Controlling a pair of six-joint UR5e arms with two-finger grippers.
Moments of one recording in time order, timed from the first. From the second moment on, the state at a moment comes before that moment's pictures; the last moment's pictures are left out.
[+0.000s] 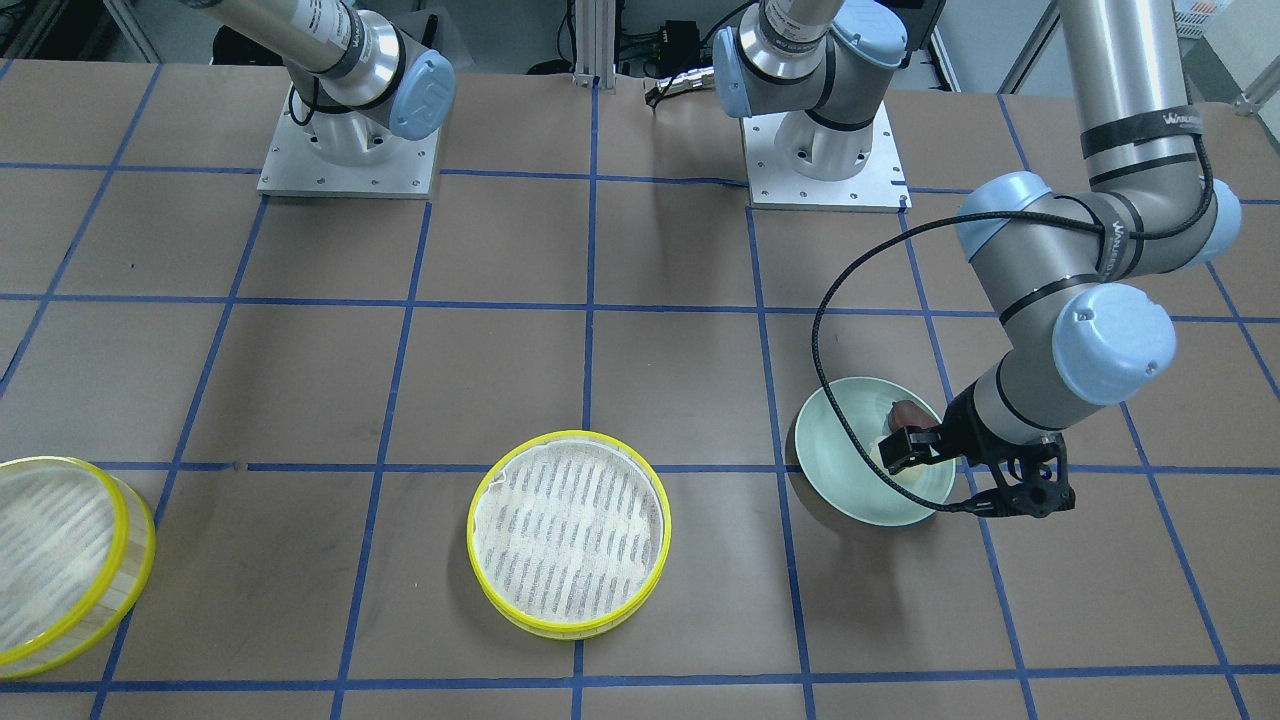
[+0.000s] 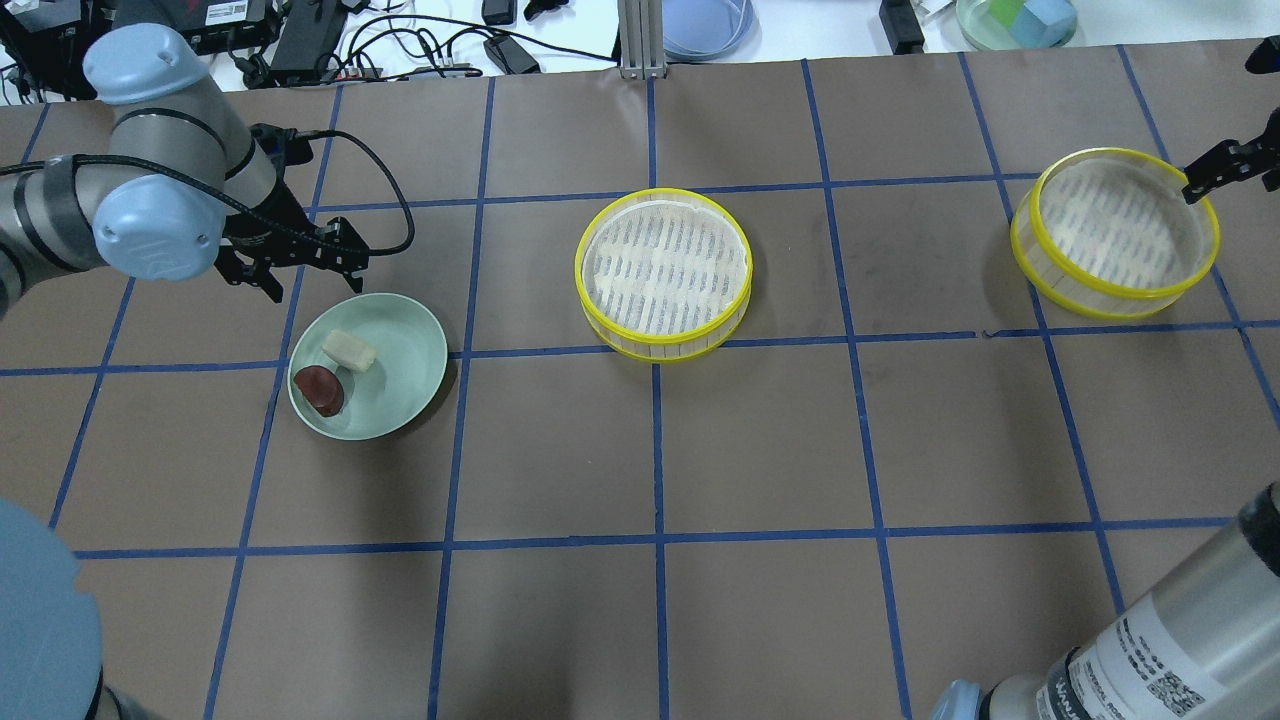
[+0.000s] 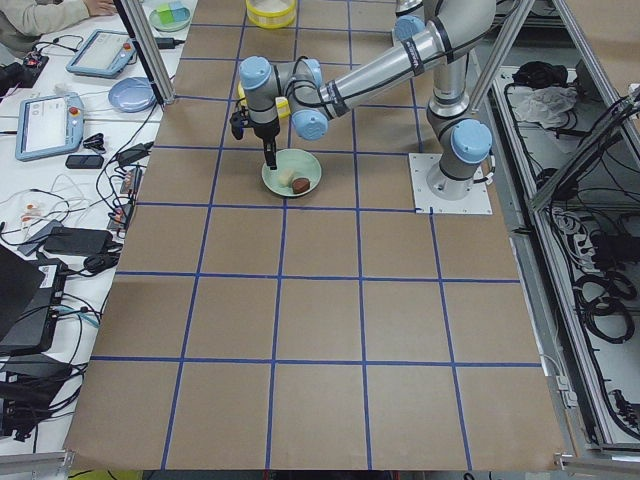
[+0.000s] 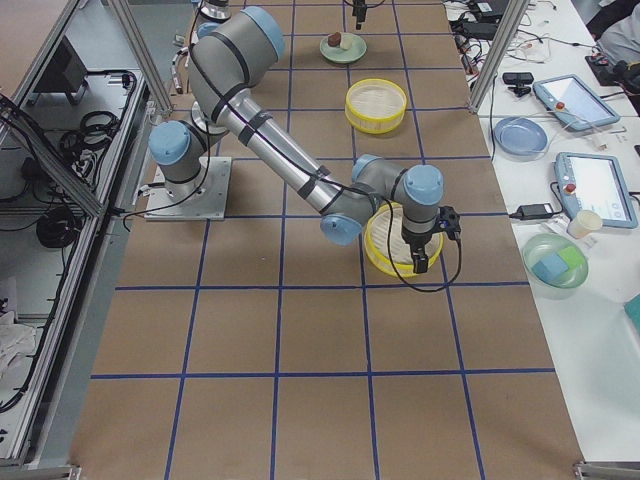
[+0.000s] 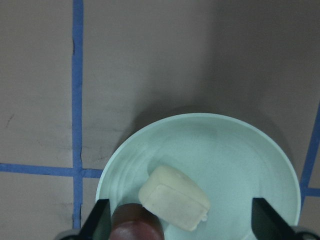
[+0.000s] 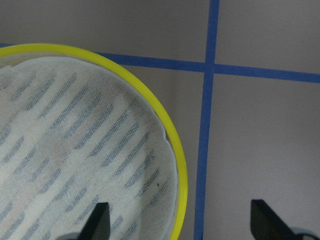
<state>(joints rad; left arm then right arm) -1.35 -1.95 -1.72 -1.13 1.60 0.12 0.94 -0.96 1.42 -2.19 -1.52 -0.72</state>
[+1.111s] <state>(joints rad) -1.35 -2.03 -1.70 -1.24 1.60 0.11 0.94 -0.90 1.42 -2.23 -1.54 -0.73</state>
